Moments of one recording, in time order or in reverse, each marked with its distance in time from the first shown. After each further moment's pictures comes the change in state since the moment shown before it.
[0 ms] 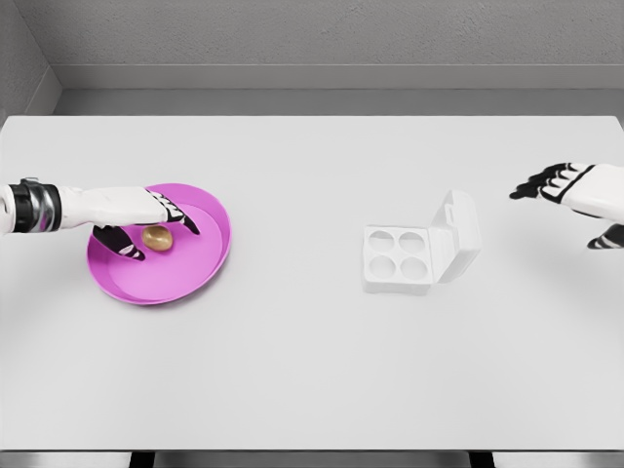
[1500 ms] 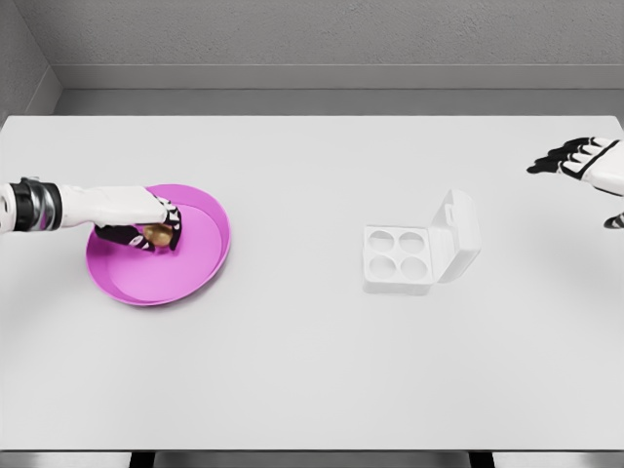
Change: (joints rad) left arm -0.006 0.002 0.000 -0.008 -0.019 0.000 0.000; right arm -0.005 -0.001 -0.076 0.001 -0.008 0.000 0.000
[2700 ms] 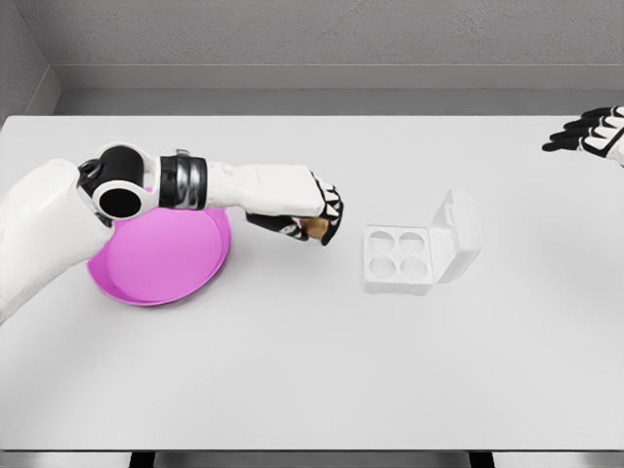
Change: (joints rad) left arm -0.089 -0.329 -0.002 -0.193 0.002 -0.001 -0.002; right arm -0.002 -0.121 -0.033 -0.096 -0.107 0.000 0.000
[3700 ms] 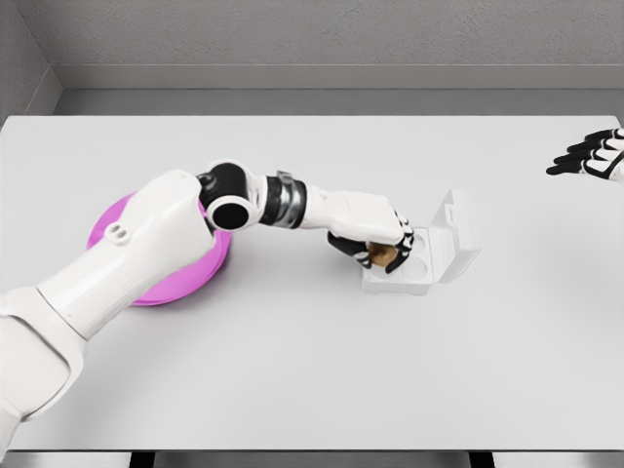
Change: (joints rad) left arm -0.025 -0.299 -0.074 0.242 -0.142 0.001 -0.002; right arm 0.055 -0.061 0.007 -0.021 0.002 0.000 0.000
